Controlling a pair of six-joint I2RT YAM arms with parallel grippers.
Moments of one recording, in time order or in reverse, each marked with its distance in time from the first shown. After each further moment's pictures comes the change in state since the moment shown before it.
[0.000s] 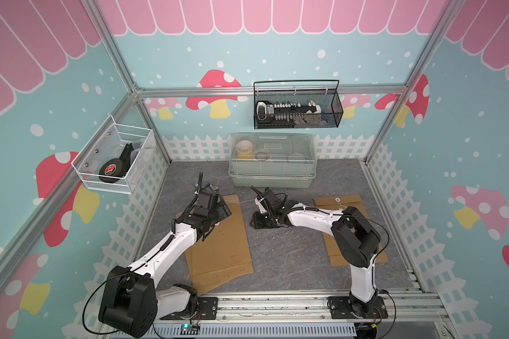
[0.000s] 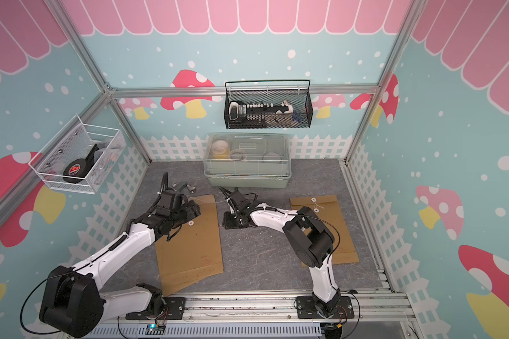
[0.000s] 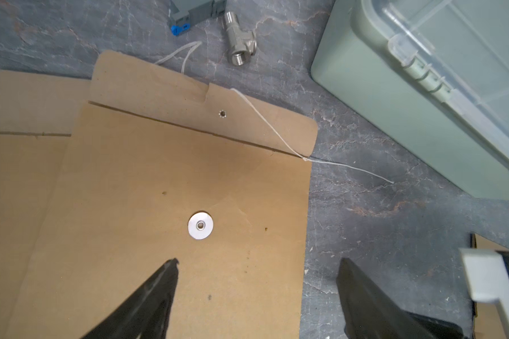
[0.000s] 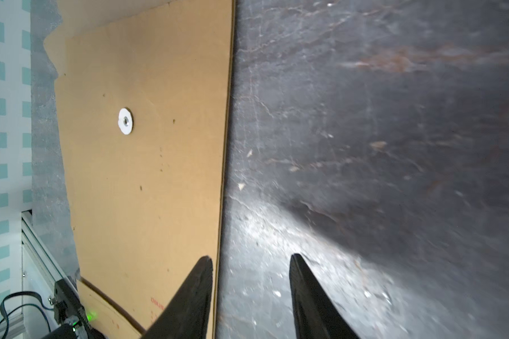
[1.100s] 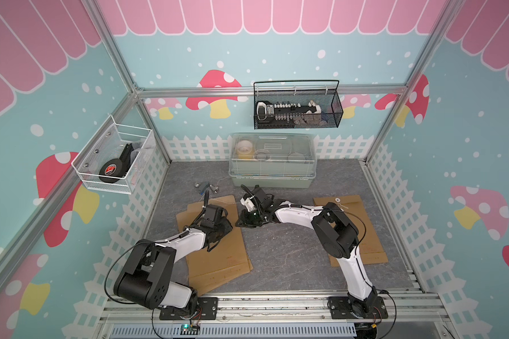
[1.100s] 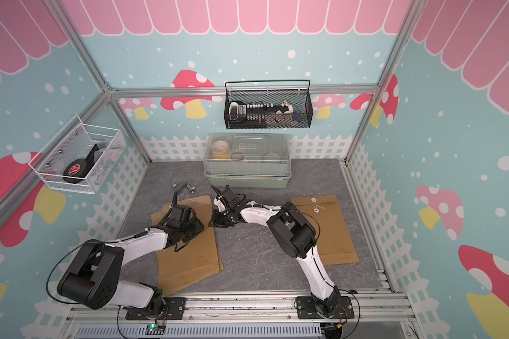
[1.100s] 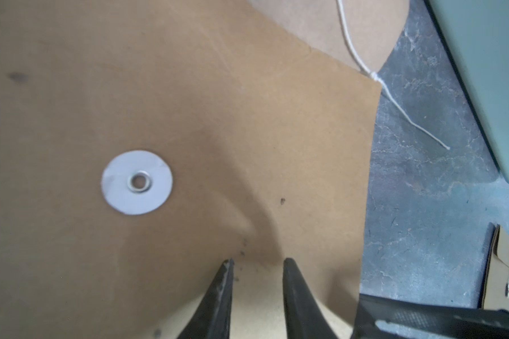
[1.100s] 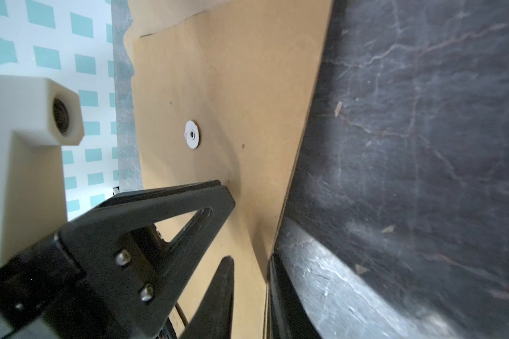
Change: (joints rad) left arm 0.000 0.199 -0.214 0.331 0.173 -0.167; right arm 0.007 0.183 0.160 0.117 -0.262 0.097
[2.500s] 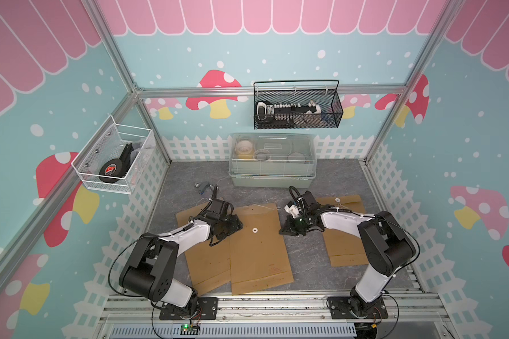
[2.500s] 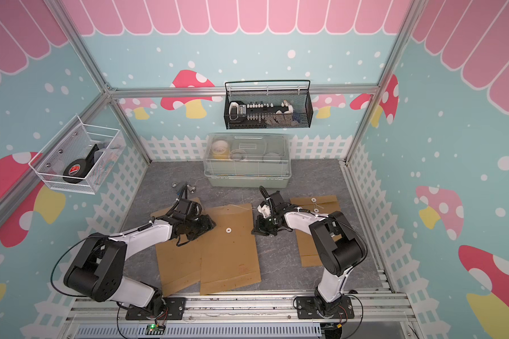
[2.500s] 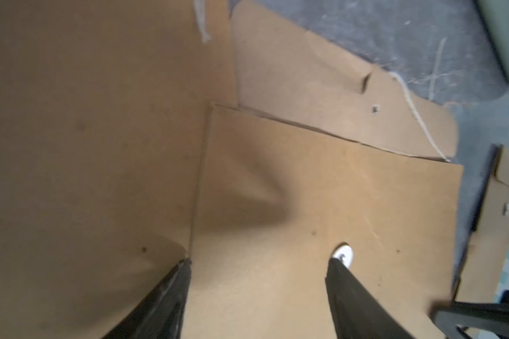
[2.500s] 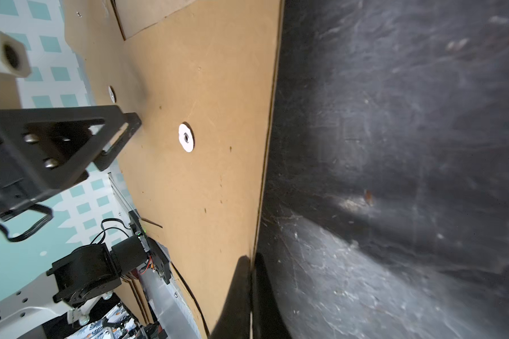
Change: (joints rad) left arm -0.040 0.058 0.144 -0.180 0.142 0.116; right arm -0.326 -0.436 -0.593 -0.066 -0.156 -0.143
